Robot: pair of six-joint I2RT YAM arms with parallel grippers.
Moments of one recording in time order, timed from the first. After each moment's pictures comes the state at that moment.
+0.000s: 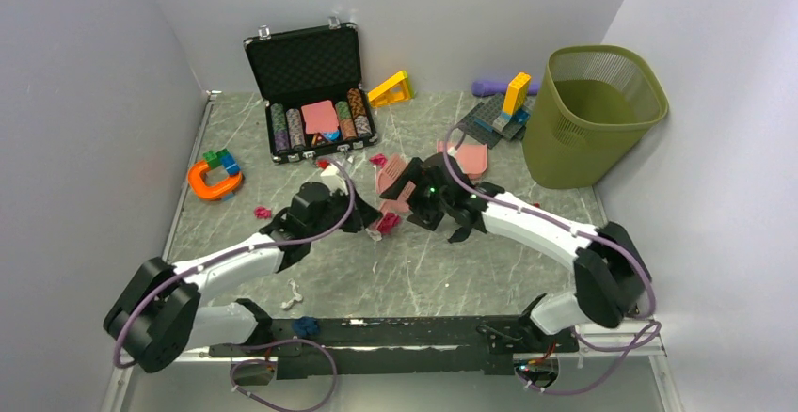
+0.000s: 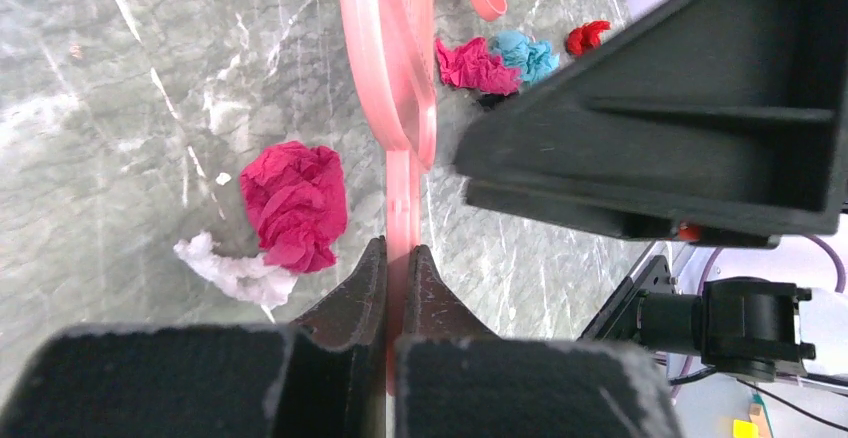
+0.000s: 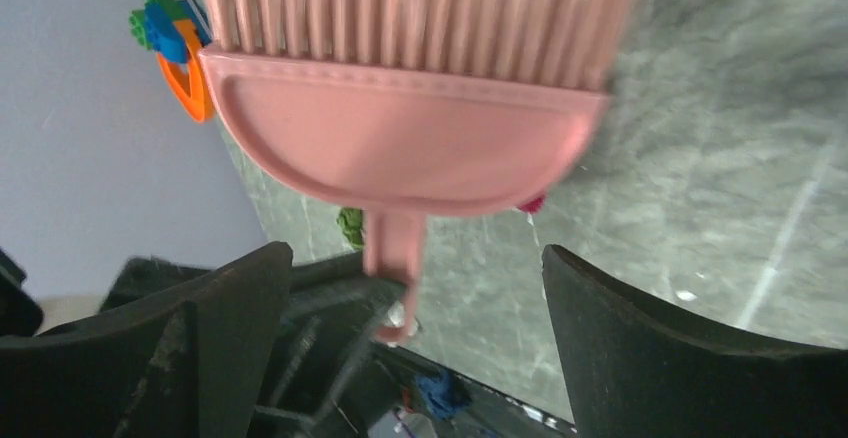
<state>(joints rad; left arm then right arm) -0.65 1.24 0.53 0.34 0.19 -0.70 0.74 1.49 0.99 -0.27 -0.01 1.29</state>
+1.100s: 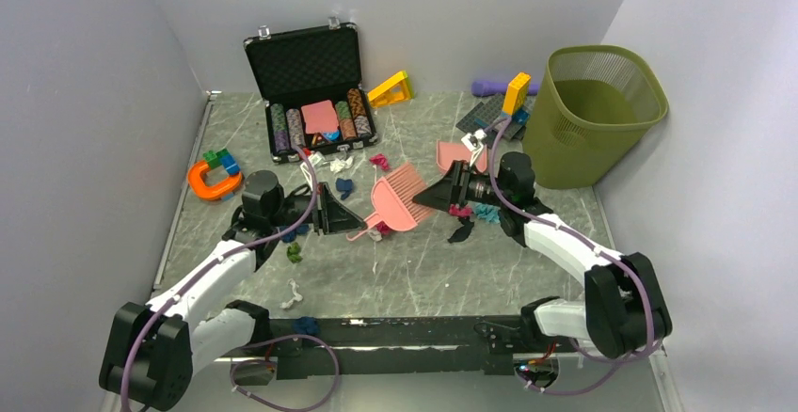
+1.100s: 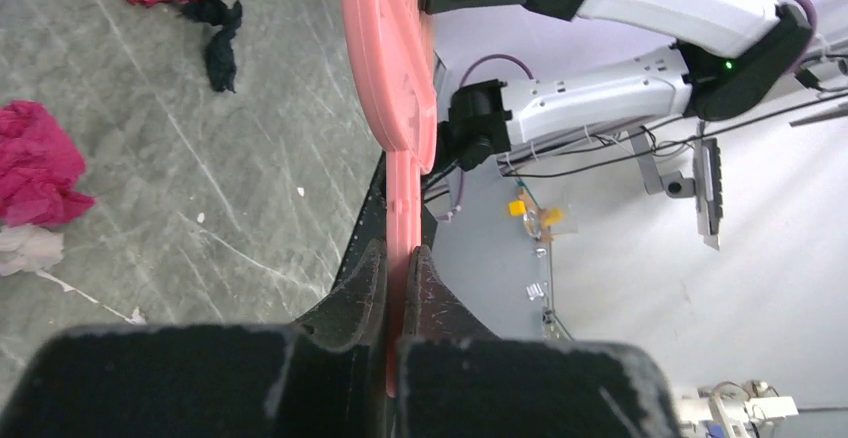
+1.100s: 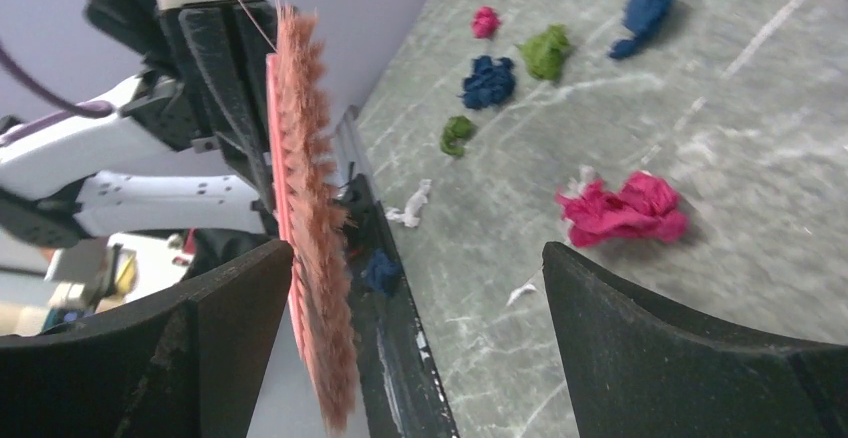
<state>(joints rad) -0.32 1.03 0.49 0.39 1.06 -0.81 0.34 1.24 0.60 0.42 -0.86 0.73</state>
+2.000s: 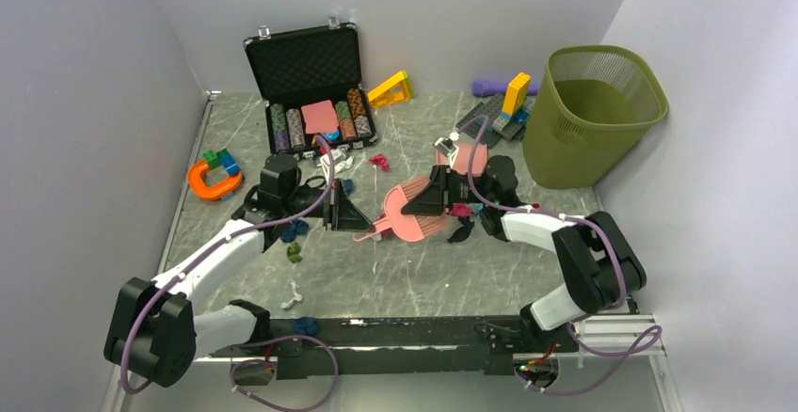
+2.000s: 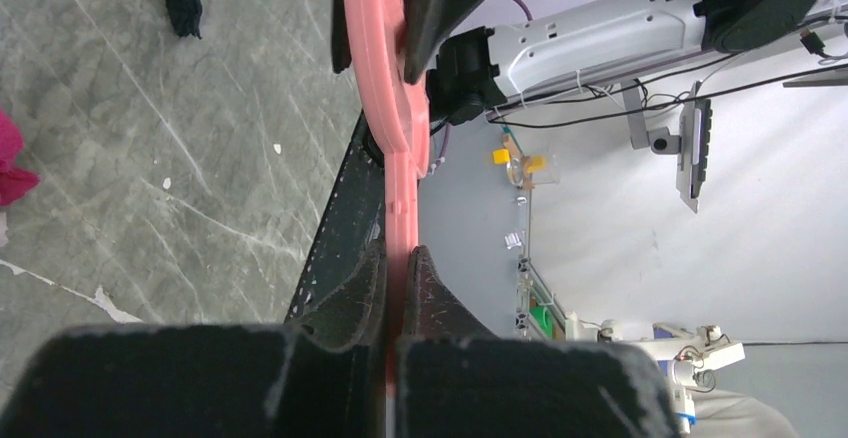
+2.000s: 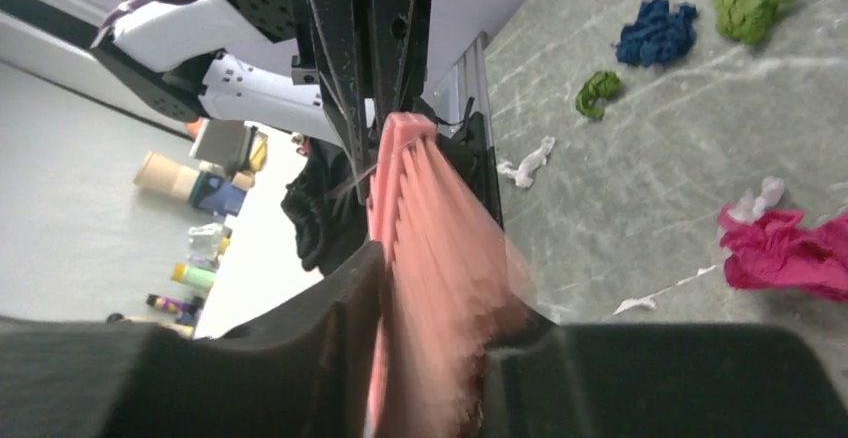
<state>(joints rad) -0.38 1.14 0.65 0.14 1.12 -0.69 0.42 1.53 0.59 1.10 -1.17 1.12</state>
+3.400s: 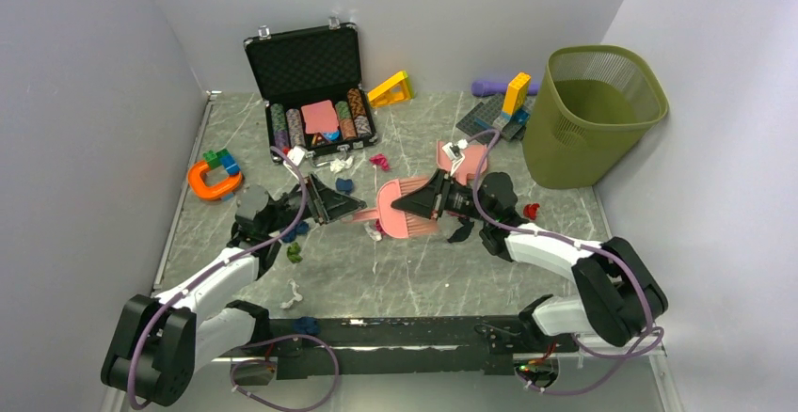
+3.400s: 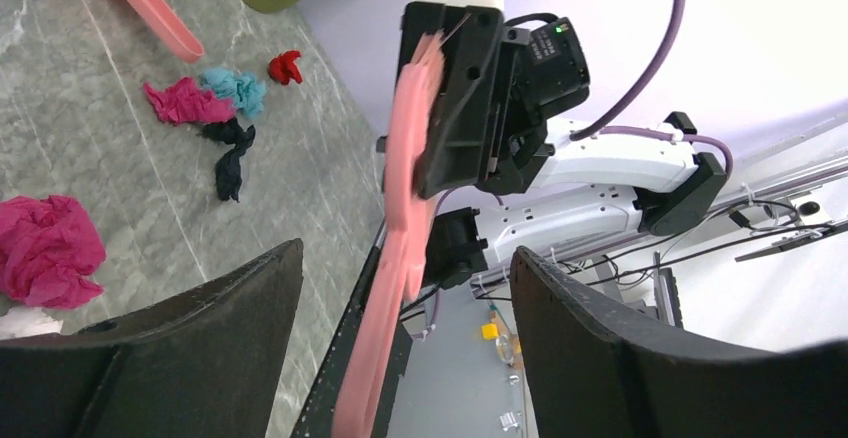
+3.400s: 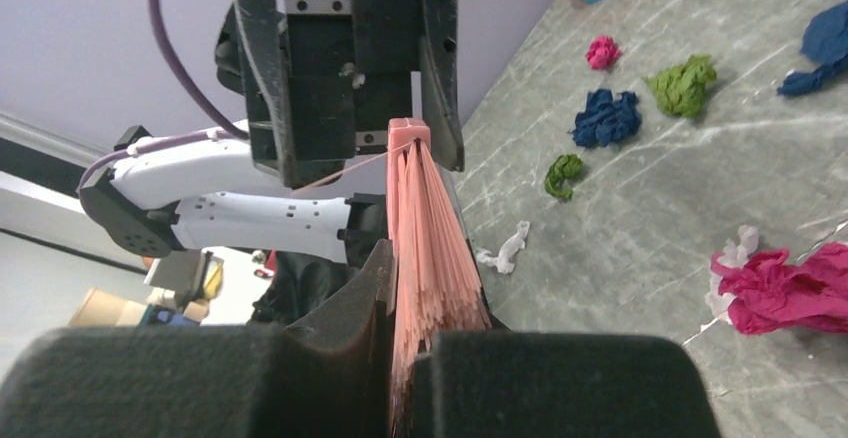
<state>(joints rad) -0.31 1.05 0.37 0.82 0.85 -1.13 0.54 1.31 0.51 0.91 -0.74 1.03</state>
